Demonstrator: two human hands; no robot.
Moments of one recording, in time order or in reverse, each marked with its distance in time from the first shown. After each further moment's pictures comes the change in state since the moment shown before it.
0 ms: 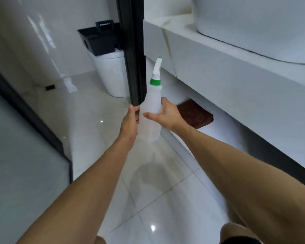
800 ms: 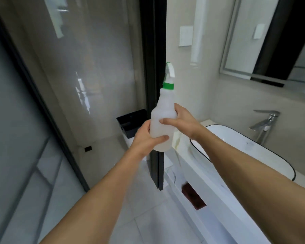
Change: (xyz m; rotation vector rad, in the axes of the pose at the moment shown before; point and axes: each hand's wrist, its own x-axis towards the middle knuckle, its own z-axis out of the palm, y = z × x) left_hand -0.116 0.531 -0.048 0.263 -0.133 0.378; right_hand 0.052 -0.489 -0.309 0.250 -0.106 -0.246
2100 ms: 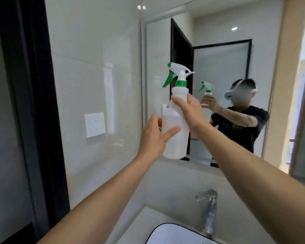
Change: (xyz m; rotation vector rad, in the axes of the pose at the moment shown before) left_hand 0.348 0.237 0.227 -0.007 -0.192 0.744; right_hand 0.197 -0.072 -0.346 -0.065 0.844 -0.290
